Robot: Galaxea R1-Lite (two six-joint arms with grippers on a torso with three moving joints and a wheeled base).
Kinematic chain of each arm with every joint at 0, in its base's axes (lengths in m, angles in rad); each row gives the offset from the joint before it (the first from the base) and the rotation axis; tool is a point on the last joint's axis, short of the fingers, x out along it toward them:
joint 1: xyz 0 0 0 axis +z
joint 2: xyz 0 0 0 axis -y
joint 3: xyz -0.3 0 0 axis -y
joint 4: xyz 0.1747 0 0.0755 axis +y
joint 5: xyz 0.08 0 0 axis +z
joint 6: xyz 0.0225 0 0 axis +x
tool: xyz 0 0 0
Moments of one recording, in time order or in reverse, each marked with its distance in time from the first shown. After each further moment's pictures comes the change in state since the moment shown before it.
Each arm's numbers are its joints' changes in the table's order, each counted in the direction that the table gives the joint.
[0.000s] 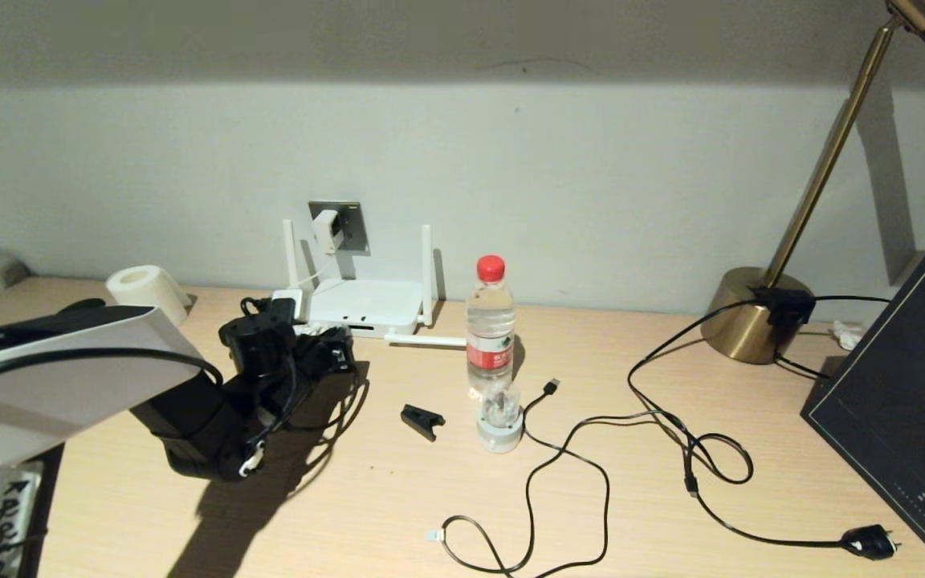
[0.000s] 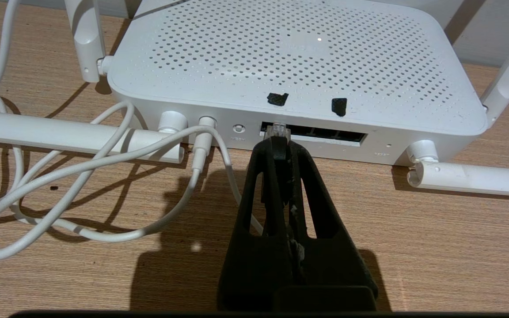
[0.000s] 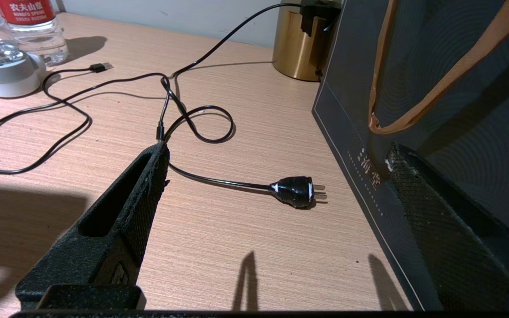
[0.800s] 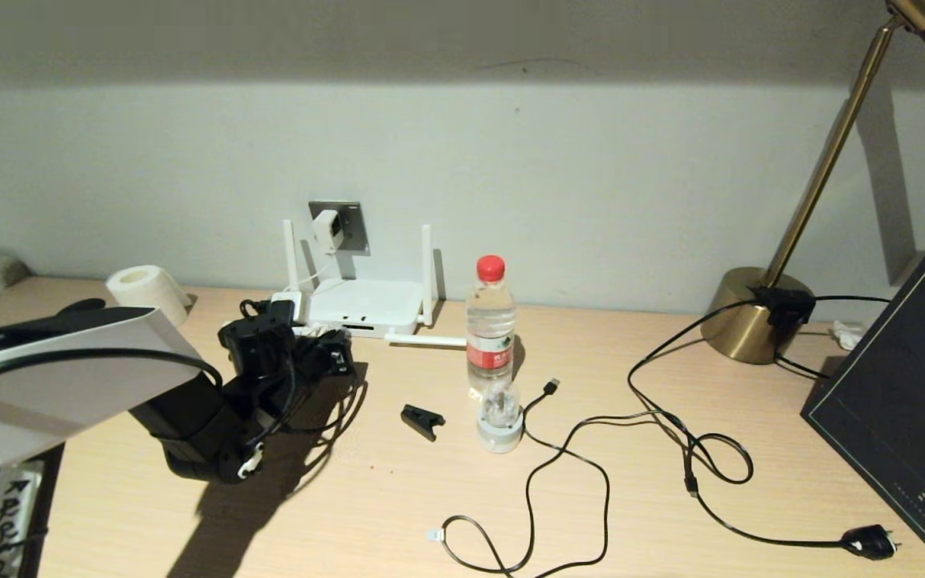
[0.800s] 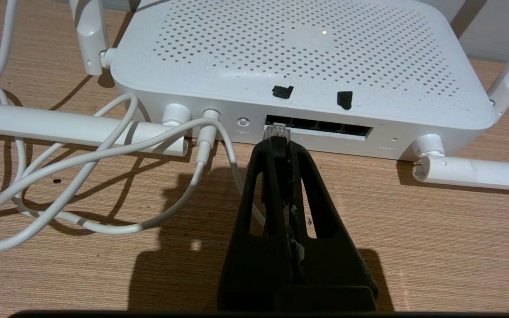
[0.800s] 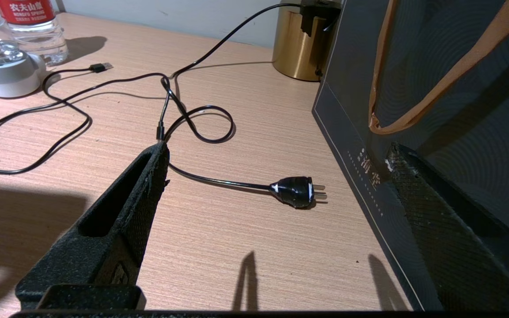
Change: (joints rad) left arm 0.003 -0.001 -0.009 -0.001 0.000 -0.001; right arm 0.000 0.000 0.000 0.000 0.000 0.000
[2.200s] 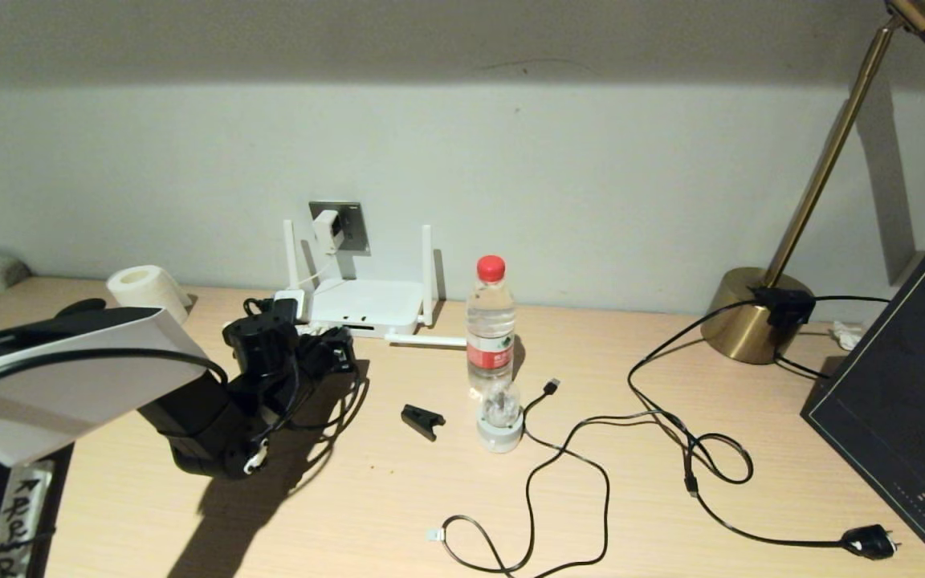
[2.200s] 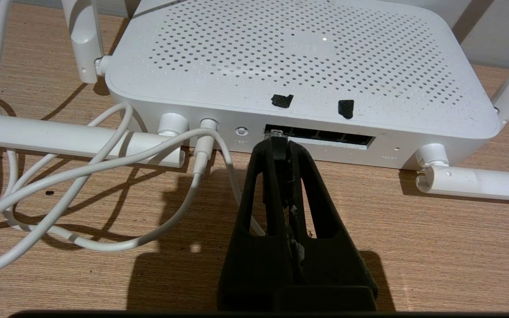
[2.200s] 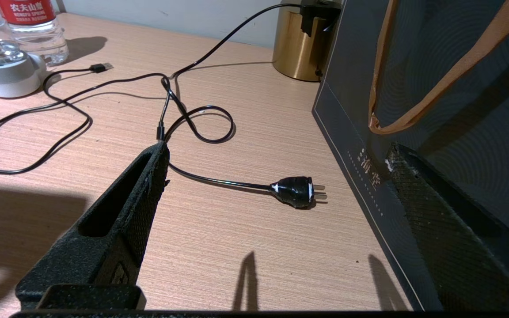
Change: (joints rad) left arm 0.001 -0.023 0.036 0.003 -0.001 0.000; right arm 0.000 0.000 0.000 0.000 0.000 0.000
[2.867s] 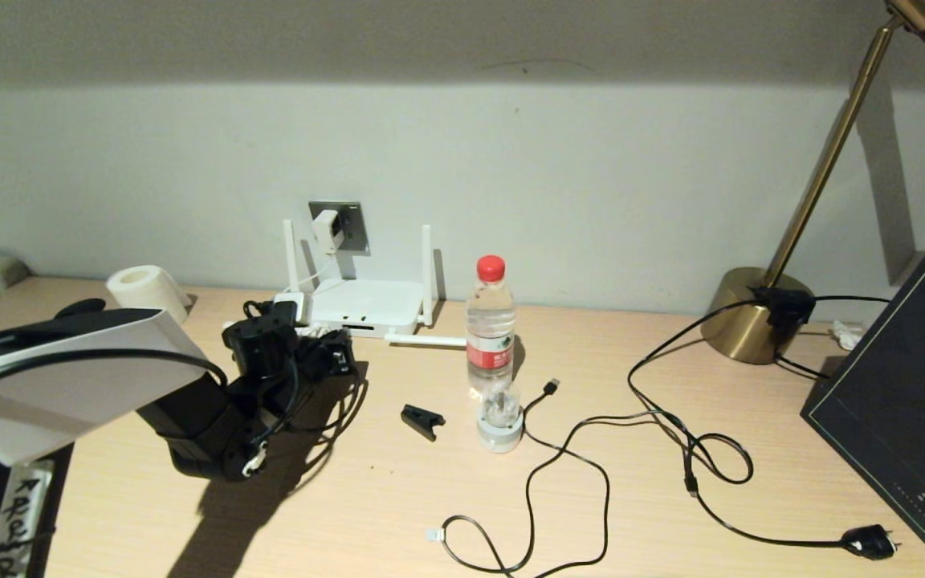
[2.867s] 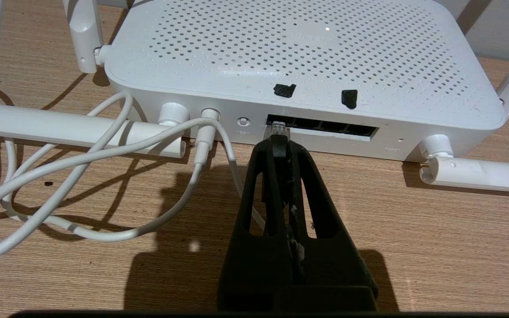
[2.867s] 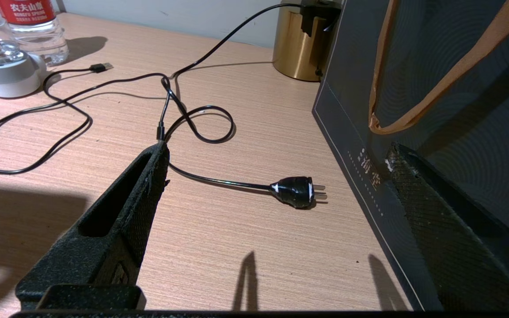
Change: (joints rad) left arm 0.000 0.001 -0.013 -0.001 -0.001 -0.001; right arm 0.000 0.000 0.000 0.000 0.000 0.000
